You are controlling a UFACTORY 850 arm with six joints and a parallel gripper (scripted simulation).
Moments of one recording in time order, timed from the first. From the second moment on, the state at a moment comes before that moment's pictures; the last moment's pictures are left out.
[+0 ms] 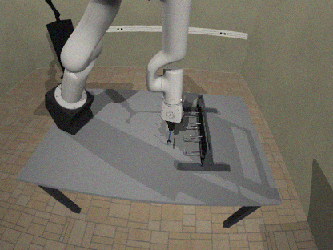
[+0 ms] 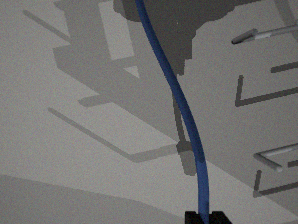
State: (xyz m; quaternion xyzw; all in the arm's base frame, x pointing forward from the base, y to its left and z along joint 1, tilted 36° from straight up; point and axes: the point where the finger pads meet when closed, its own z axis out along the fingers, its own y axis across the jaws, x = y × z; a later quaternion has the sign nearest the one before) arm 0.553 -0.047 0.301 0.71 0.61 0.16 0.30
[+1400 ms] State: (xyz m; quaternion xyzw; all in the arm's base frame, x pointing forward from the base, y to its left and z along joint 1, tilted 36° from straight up) arm 0.657 -0.069 0.390 0.63 0.69 0.16 0.31
